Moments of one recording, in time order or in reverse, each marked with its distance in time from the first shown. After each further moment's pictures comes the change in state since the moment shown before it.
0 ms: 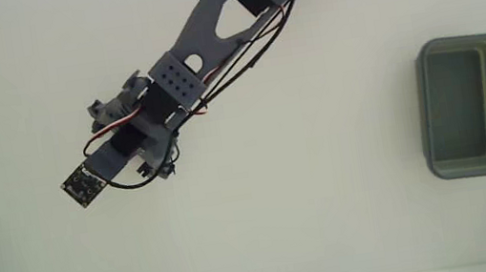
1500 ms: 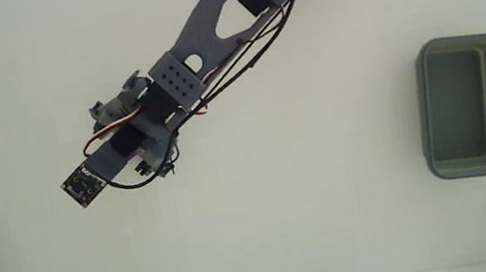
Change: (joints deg) arm 0.0 0.0 0.0 0.0 0.0
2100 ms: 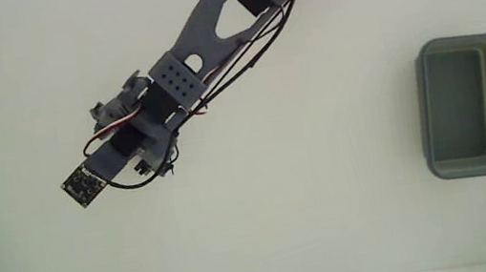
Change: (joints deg) arm 0.0 0.0 0.0 0.0 0.0
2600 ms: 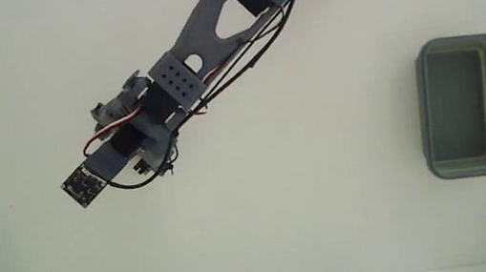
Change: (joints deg) arm 0.0 0.0 0.0 0.0 0.0
